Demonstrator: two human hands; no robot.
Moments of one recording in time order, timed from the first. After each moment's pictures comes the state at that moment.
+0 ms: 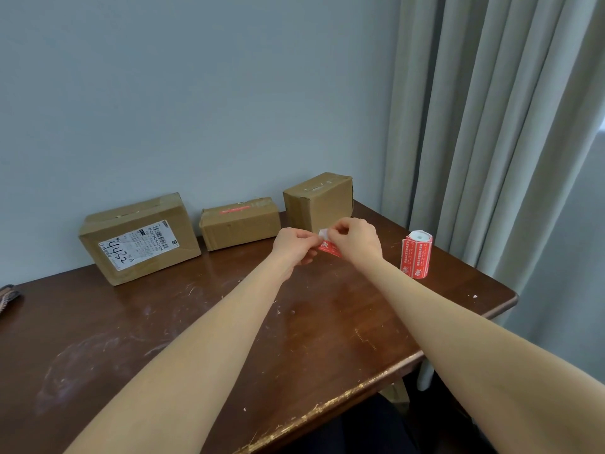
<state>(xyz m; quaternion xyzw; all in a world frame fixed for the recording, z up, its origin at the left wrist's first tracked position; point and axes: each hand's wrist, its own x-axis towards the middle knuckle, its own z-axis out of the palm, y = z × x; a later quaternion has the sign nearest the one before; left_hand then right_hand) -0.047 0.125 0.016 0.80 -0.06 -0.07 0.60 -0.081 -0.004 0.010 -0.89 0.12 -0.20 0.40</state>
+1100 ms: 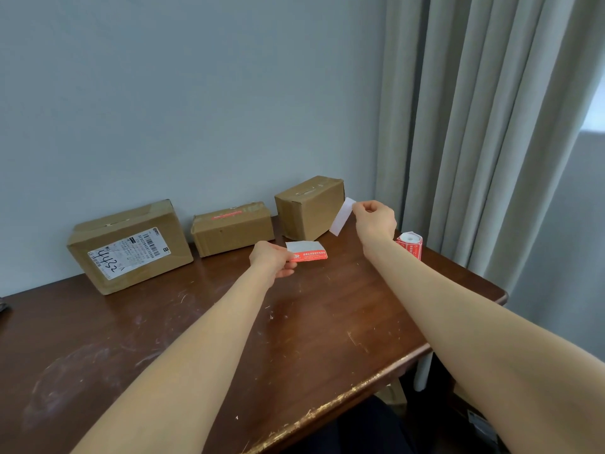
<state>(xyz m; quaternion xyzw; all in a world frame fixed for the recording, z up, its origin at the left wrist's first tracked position) -0.031 0.137 0.007 0.80 0.08 -0.08 0.58 -0.078 -0.033 0.035 -0.70 0.26 -0.28 0.60</state>
